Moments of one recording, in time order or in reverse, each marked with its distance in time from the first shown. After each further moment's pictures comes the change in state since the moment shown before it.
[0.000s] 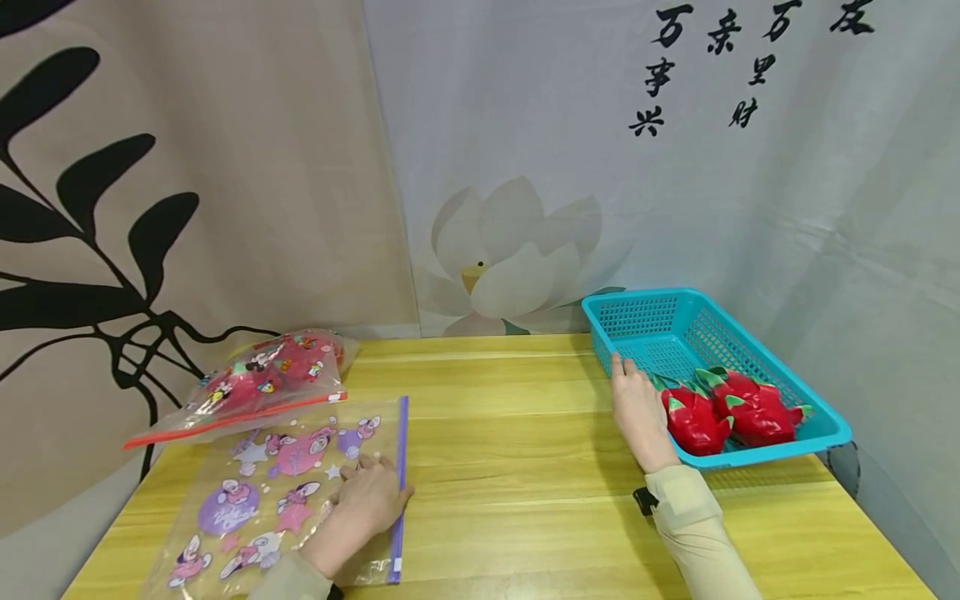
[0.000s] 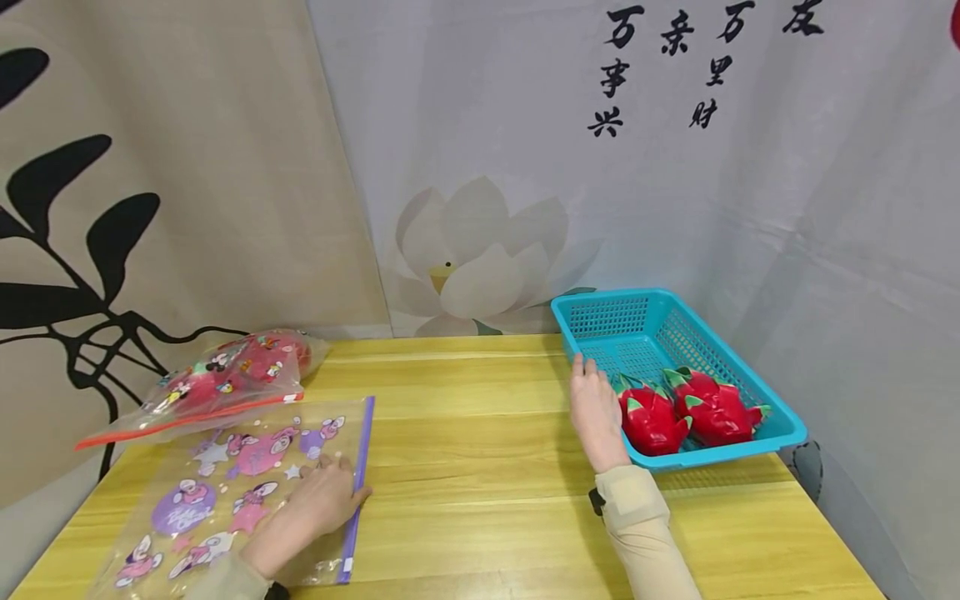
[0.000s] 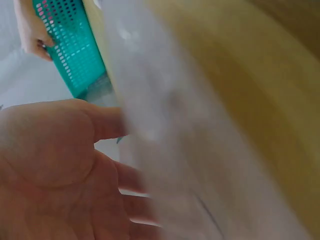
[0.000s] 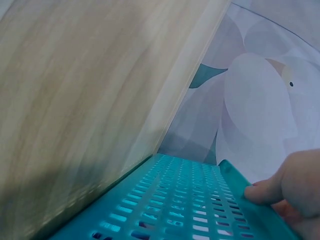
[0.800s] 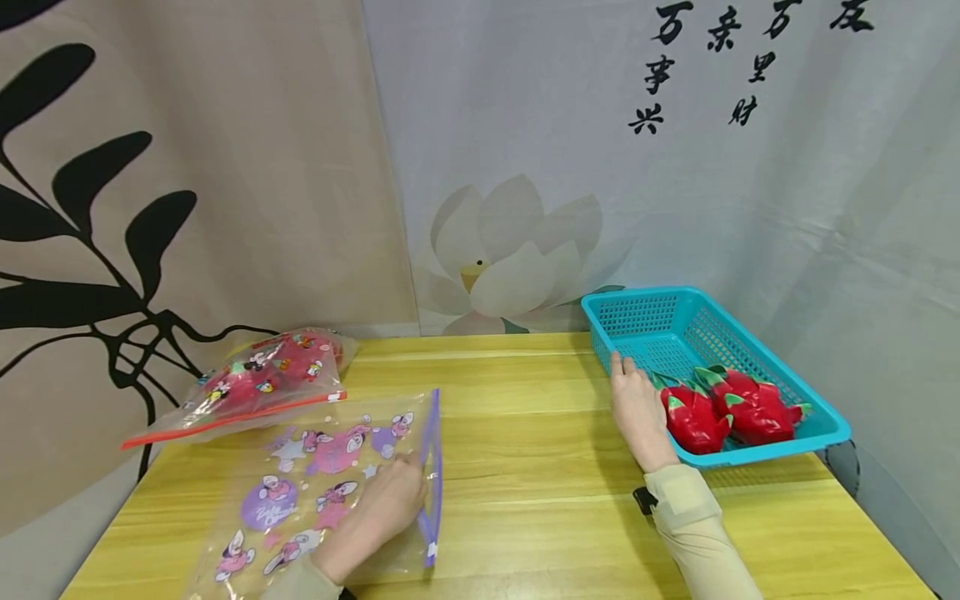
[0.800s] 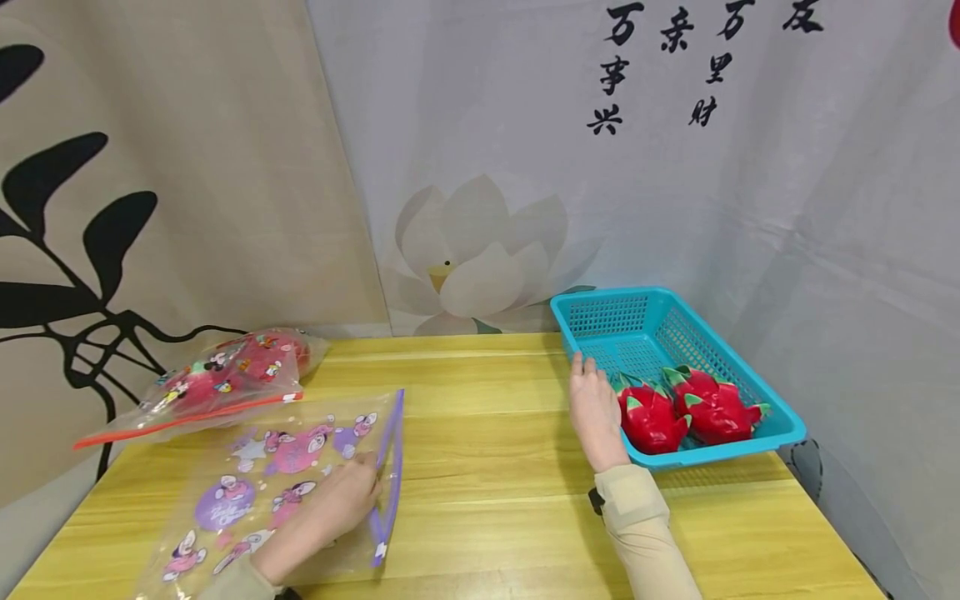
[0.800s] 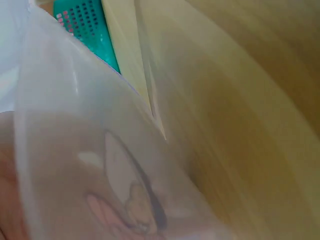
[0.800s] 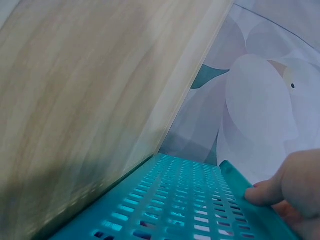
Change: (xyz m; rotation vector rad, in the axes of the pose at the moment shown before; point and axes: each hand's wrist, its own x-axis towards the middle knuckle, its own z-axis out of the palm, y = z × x) left_hand -0.002 0.019 0.001 -0.146 0.119 0.270; right_hand -0.001 0.000 0.001 -0.008 0.036 -0.022
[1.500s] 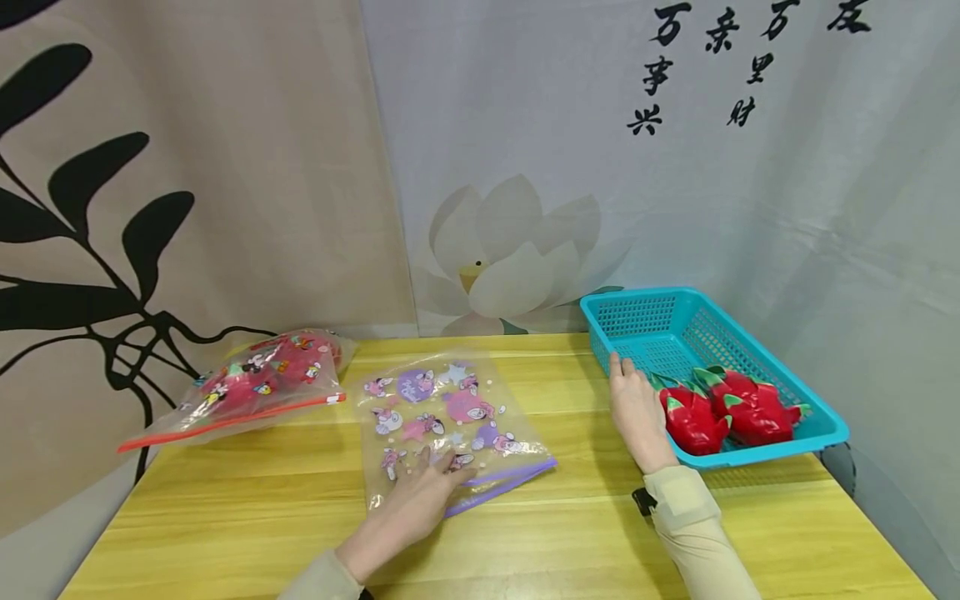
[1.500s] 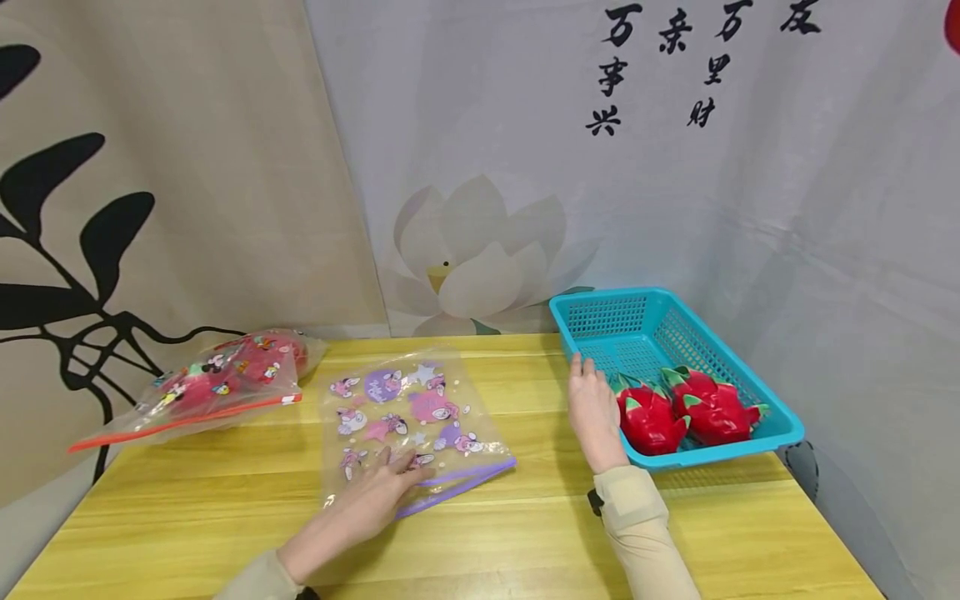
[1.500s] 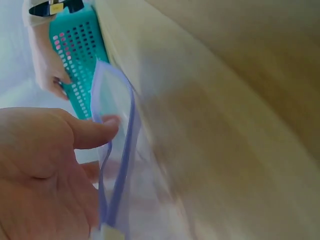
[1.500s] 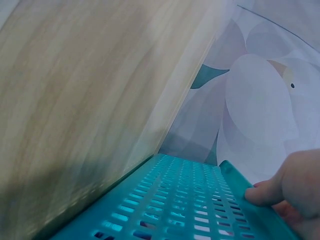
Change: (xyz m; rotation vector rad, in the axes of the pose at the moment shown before) left_hand 0.004 0.019 0.011 0.042 -0.065 0.257; right_hand 0.000 -0.001 -0.001 -0.005 -0.048 0.023
